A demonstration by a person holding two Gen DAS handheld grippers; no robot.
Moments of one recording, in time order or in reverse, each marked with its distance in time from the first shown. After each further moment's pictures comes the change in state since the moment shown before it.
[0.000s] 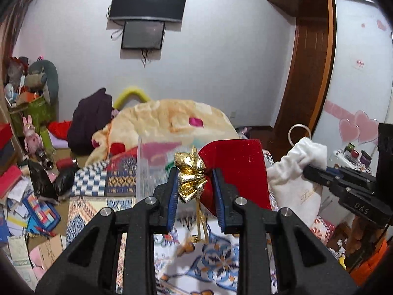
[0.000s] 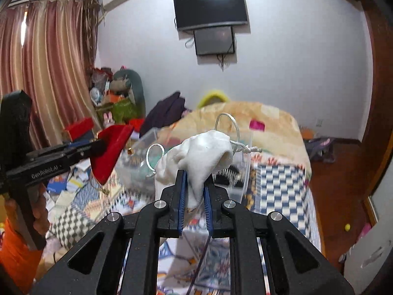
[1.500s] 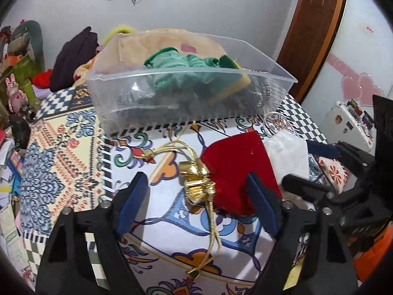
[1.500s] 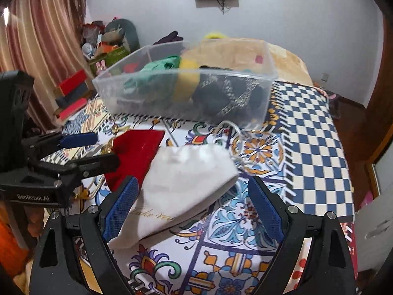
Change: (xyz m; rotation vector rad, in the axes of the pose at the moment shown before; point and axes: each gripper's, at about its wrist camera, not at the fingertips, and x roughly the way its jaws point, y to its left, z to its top) left arm 0.072 -0.015 -0.100 -0.016 0.371 -0.062; right arm 0.068 0.009 -0.079 0.018 0.343 0.018
